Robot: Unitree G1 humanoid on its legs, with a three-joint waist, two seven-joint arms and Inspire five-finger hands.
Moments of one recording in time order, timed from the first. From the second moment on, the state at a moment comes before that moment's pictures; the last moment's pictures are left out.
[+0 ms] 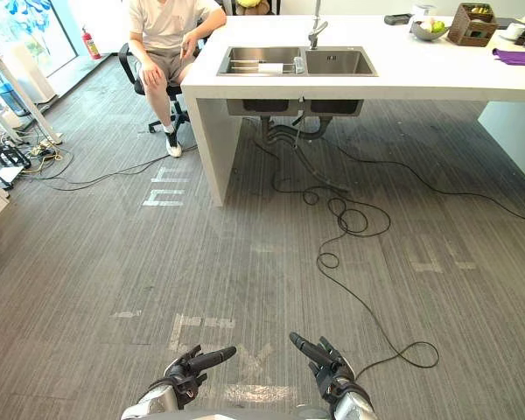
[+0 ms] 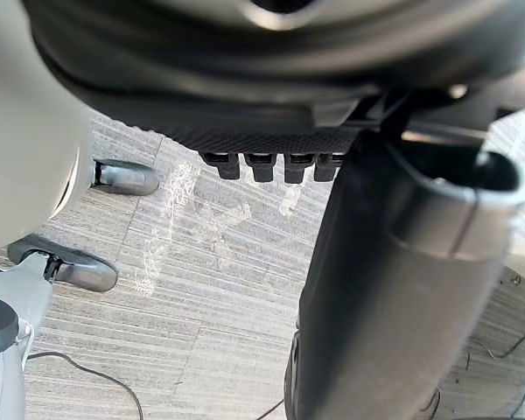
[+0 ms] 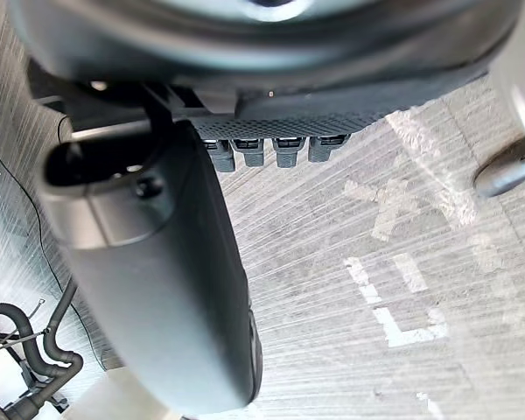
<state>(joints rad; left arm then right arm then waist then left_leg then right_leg) 0.02 0.07 -0.12 0.95 -0.54 0.08 0.08 0.05 -0.07 -0.11 1.00 0.54 -0.01 0.15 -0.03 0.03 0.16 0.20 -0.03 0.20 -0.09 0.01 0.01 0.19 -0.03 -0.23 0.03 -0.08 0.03</state>
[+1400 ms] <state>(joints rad) -0.05 0.14 -0.07 0.97 -0.71 0.24 -0.07 -0.06 -0.11 -0.05 1.02 0.68 0.11 0.15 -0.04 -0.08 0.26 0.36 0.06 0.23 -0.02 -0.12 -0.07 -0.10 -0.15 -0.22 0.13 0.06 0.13</state>
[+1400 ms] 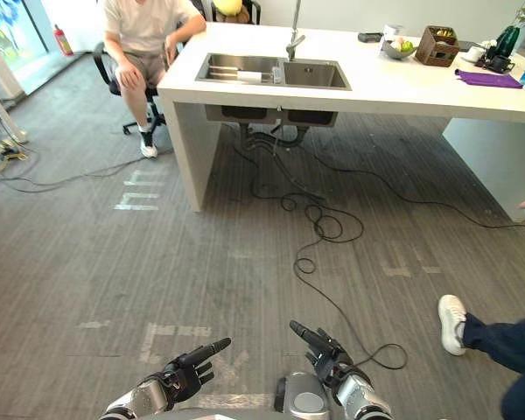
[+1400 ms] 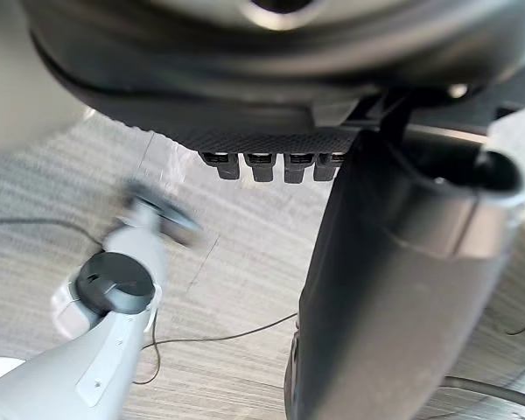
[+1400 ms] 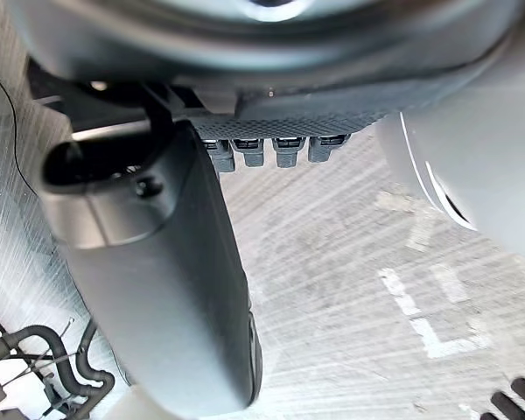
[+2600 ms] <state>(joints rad) 0.00 0.07 -0.06 0.86 -0.67 0.11 -0.07 0.00 -0.16 -0.24 1.07 0.60 0.19 0.13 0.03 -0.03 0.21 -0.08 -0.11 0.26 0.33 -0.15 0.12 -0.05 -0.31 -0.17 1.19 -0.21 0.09</state>
